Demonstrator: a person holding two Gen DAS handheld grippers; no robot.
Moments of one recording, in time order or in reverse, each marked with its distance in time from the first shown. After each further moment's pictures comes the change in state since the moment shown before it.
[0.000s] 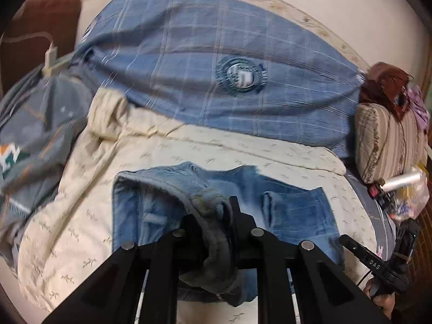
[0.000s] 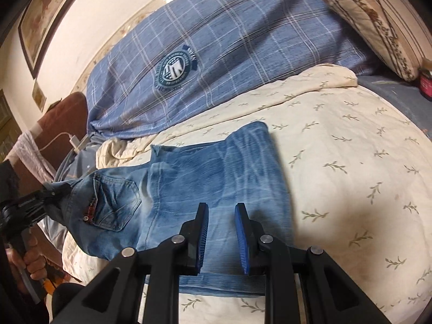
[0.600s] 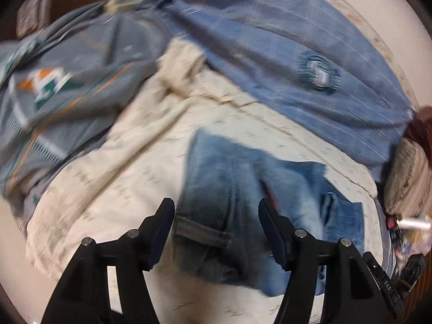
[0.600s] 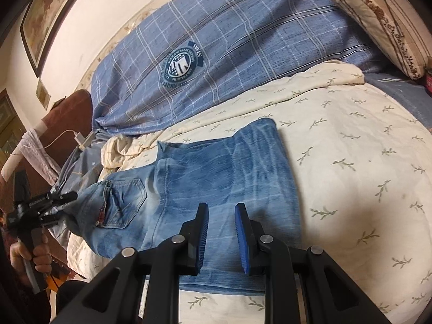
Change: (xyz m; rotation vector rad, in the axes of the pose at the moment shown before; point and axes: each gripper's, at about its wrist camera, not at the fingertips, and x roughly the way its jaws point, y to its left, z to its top) left arm 0.010 0.117 -0.034 -0.315 0.146 0.140; right arm 0.008 0.014 -0.002 -0.028 0.036 0.034
